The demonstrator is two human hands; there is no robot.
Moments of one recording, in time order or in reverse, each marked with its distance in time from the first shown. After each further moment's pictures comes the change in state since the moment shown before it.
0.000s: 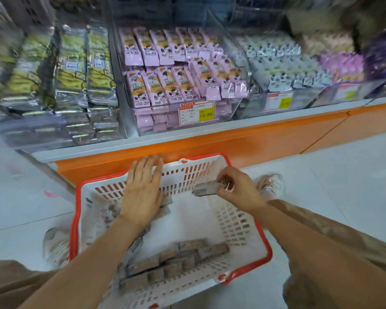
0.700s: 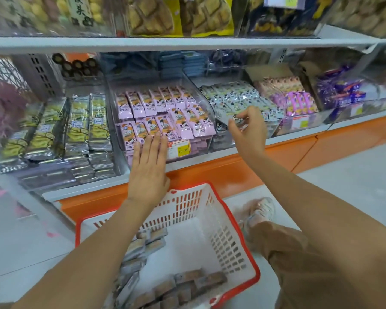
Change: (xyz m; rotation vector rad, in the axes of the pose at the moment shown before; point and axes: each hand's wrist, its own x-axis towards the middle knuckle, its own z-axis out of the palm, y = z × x) left_hand 0.078 0.046 -0.111 0.113 0.162 -0.011; right_hand 0.075 -0.084 -0.149 -0.001 0.823 -0.131
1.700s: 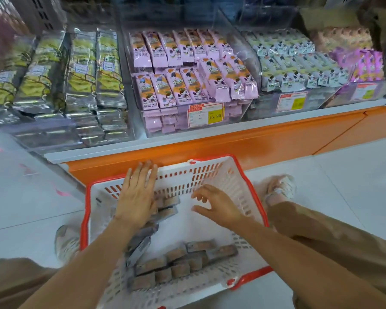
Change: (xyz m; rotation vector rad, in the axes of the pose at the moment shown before) left_hand -0.109 -0.064 0.120 0.007 -0.298 -0.009; right_hand -0.217 0.055 0.094 -0.022 -1.039 -0.081
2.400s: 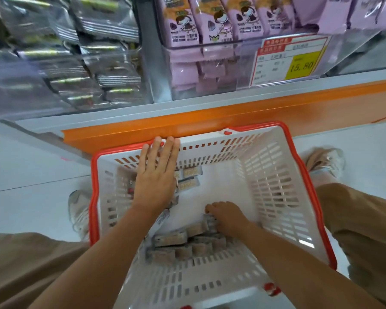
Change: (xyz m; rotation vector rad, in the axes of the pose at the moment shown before) left_hand 0.002 -0.010 0.071 0.030 0.062 0.000; right_hand -0.003 0.051 0.140 -0.369 -0.651 0.116
